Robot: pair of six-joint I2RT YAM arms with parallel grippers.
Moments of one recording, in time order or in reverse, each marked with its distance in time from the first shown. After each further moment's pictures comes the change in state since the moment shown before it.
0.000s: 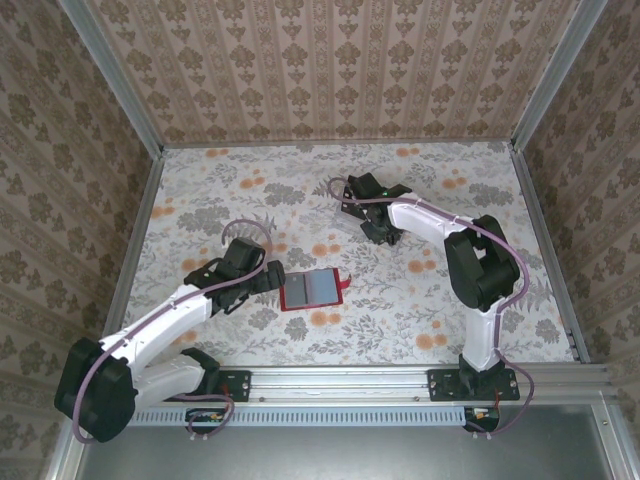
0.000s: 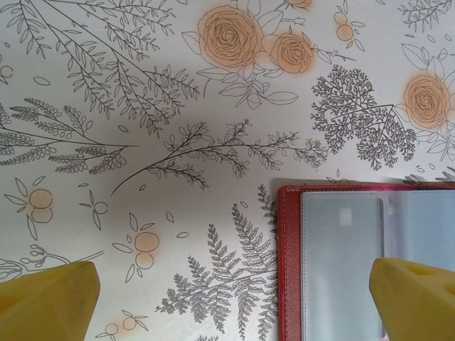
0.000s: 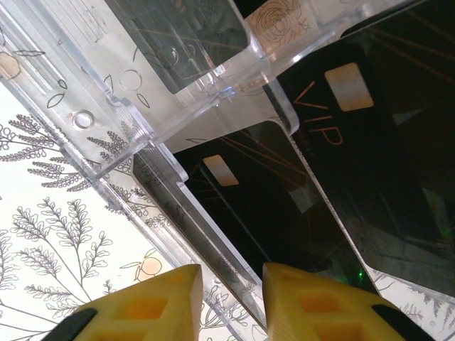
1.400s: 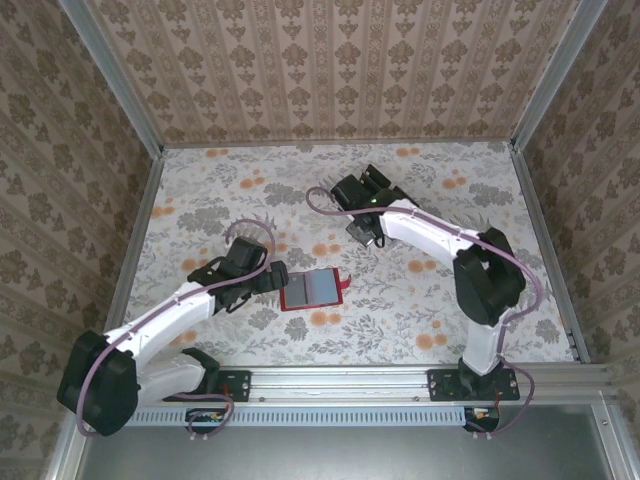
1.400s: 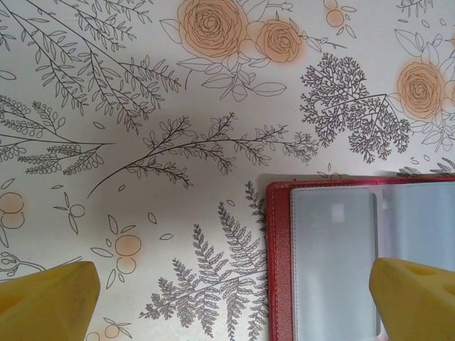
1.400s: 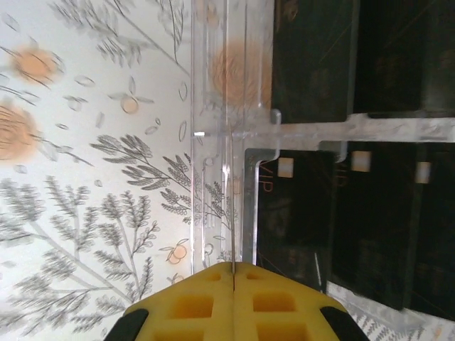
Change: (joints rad) left arm 0.000 0.038 0.000 0.027 0.034 0.015; right arm 0.146 -0.126 0.026 0.001 0.110 -0.133
